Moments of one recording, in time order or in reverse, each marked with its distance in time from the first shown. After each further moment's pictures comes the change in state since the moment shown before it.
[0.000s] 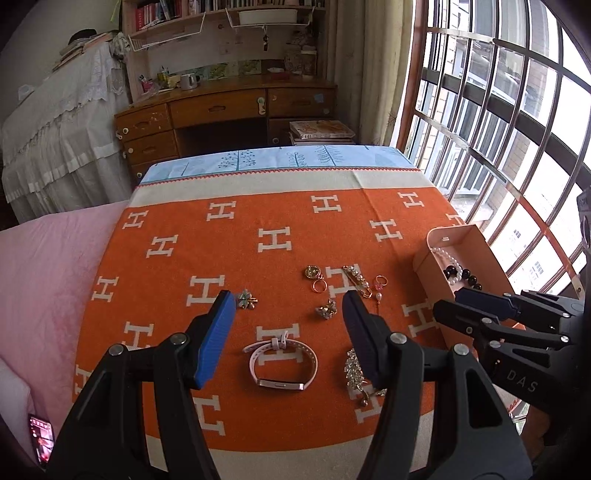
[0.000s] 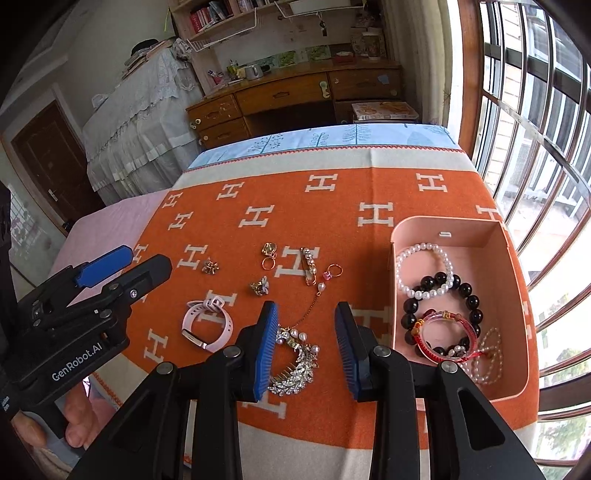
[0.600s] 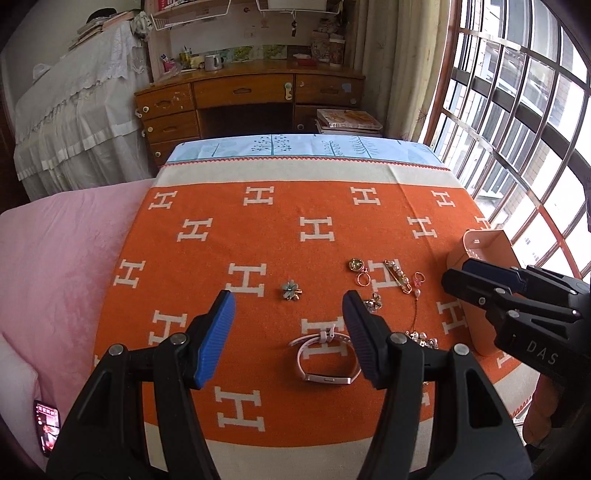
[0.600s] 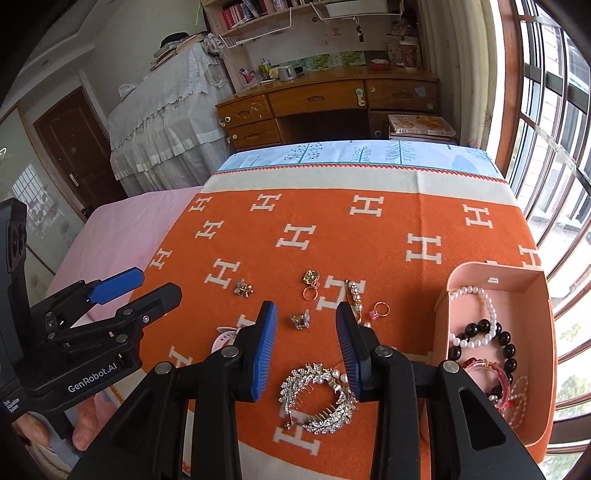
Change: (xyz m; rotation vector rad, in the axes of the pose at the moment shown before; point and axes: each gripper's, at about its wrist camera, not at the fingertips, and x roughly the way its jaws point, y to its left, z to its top) left arm 0.007 0.046 0.003 -0.071 0.059 0.048; right arm 0.020 0.036 0.036 -0.087 -0.018 0.082
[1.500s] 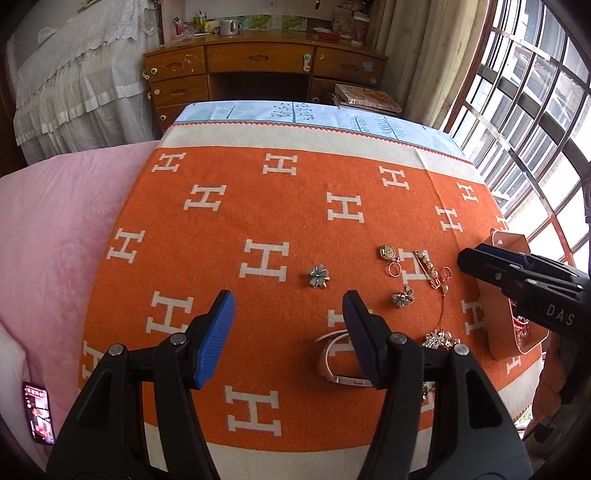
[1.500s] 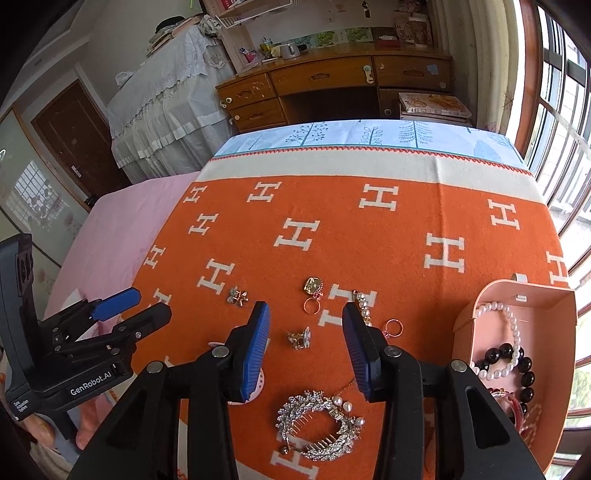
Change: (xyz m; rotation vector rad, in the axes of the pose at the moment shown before) left arm 0.045 0.038 0.000 -0.088 0.116 -0.018; right arm 0.053 -0.012 0.031 0.020 0.101 0.033
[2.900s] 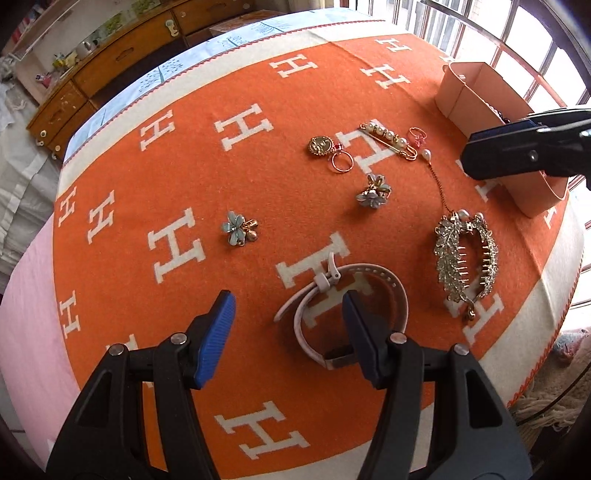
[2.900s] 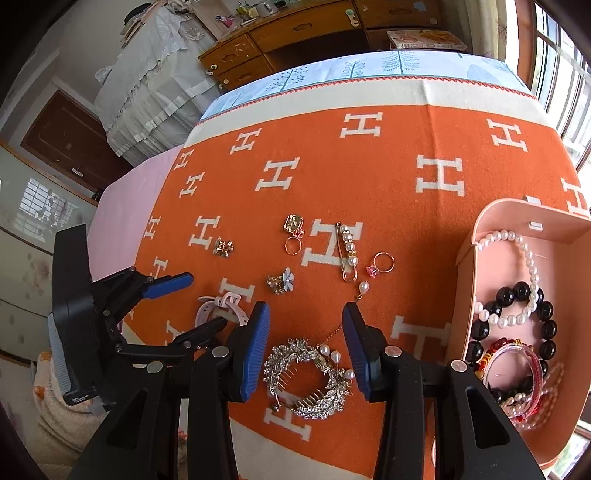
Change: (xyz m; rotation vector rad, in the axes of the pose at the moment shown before) left arm 0.078 -0.057 -0.024 0.554 0.249 -0.077; right arm 0.022 -0.035 -0.022 0.133 0.209 0.083
